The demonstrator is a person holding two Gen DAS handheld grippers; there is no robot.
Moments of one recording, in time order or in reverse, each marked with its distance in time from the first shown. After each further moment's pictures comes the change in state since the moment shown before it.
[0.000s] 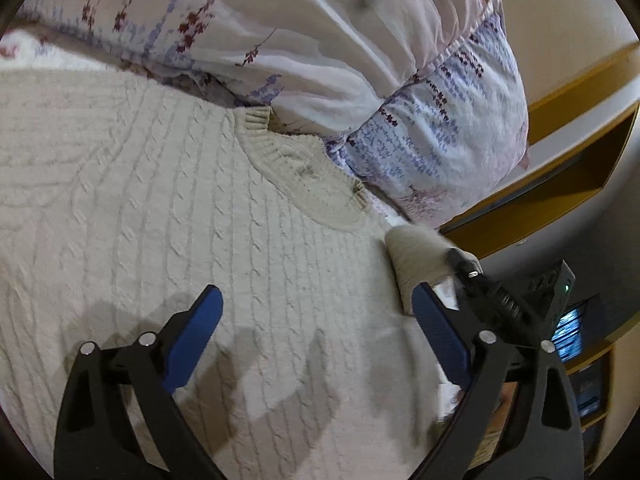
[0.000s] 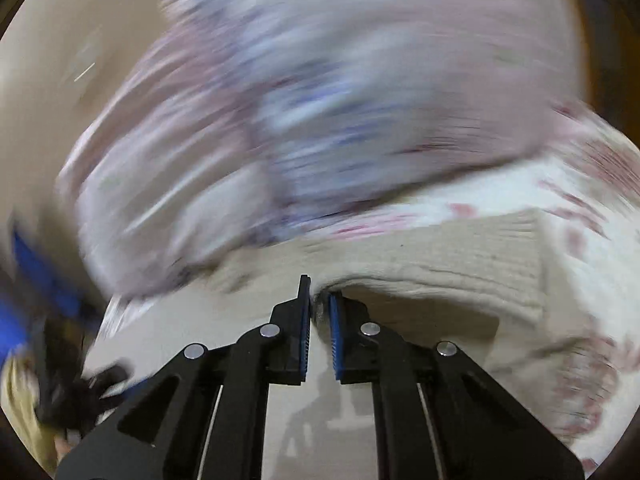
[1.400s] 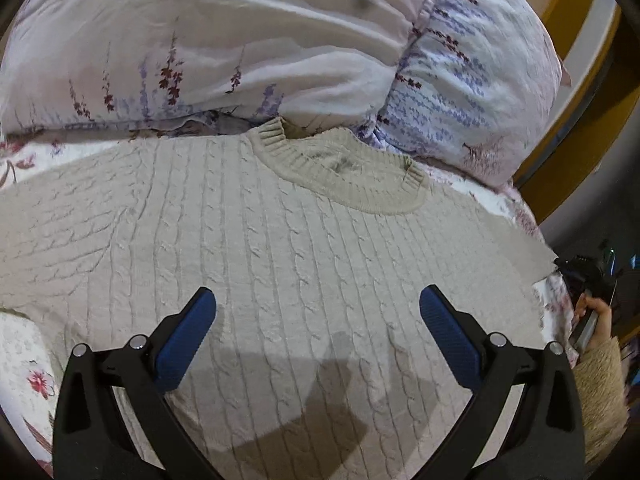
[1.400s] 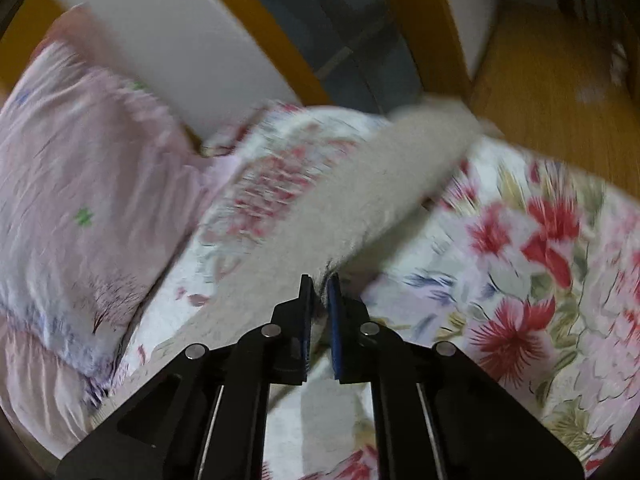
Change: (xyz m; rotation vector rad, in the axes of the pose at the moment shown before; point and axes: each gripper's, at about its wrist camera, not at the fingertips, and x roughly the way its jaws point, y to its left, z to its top) left arm 0.022 -0.028 -0.011 0.312 -0.014 0.364; right arm -0.142 -0.298 -0.015 0.659 -0.244 -0.528
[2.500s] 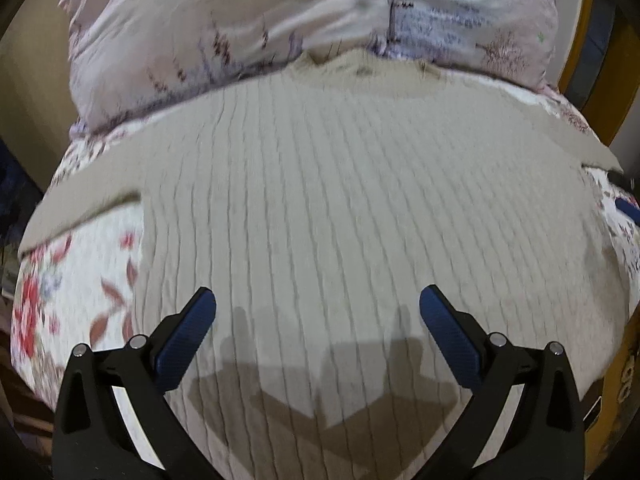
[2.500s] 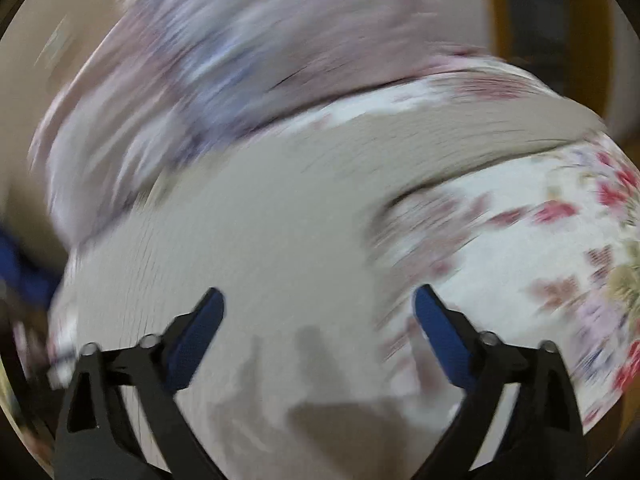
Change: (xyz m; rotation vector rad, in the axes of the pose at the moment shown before) left arm -0.052 -0.048 -0.093 0.190 0.099 0.373; right arm -0.081 0.083 -0.132 -0.376 0.204 0.209
